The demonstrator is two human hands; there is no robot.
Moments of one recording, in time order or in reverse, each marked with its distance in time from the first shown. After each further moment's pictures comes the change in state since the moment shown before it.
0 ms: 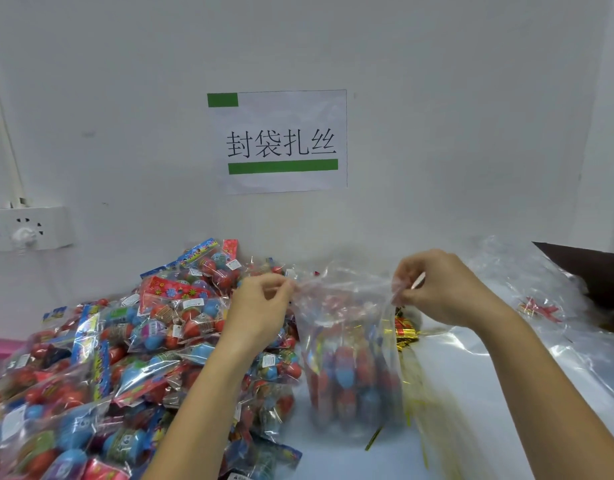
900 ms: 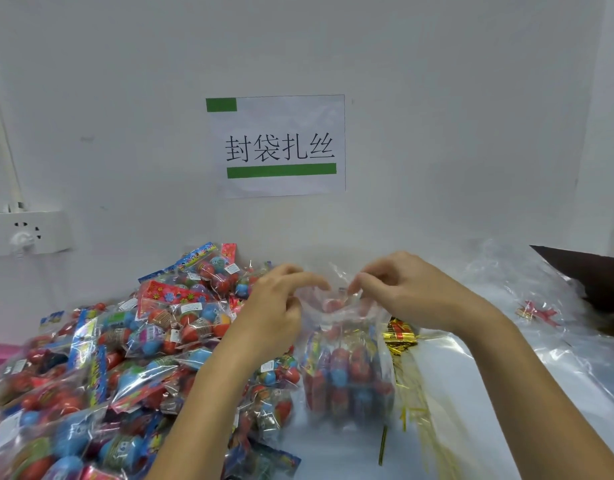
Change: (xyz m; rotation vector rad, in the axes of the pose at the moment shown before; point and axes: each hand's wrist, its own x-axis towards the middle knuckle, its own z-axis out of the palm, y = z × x) left_hand -0.007 0.020 -0.004 0.359 -0.247 0.364; right_hand -0.008 -0.037 0.004 0.015 -0.222 -0.197
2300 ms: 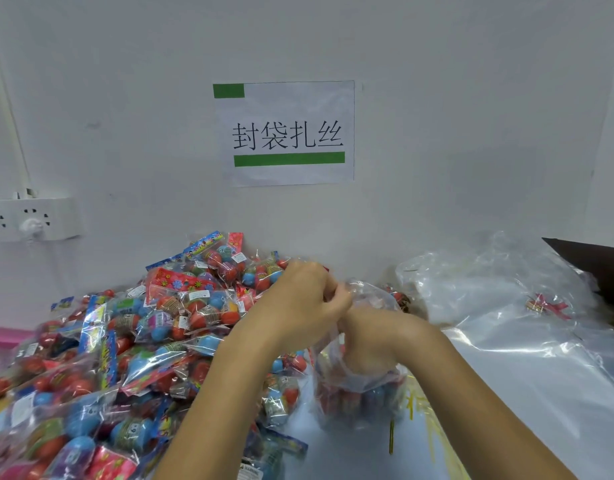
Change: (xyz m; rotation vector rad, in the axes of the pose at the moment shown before) left_hand 0.000 0.033 -0.001 0.023 -0.140 -0.005; right_hand 0.012 -0.015 0.067 -0.385 -0.515 0.204
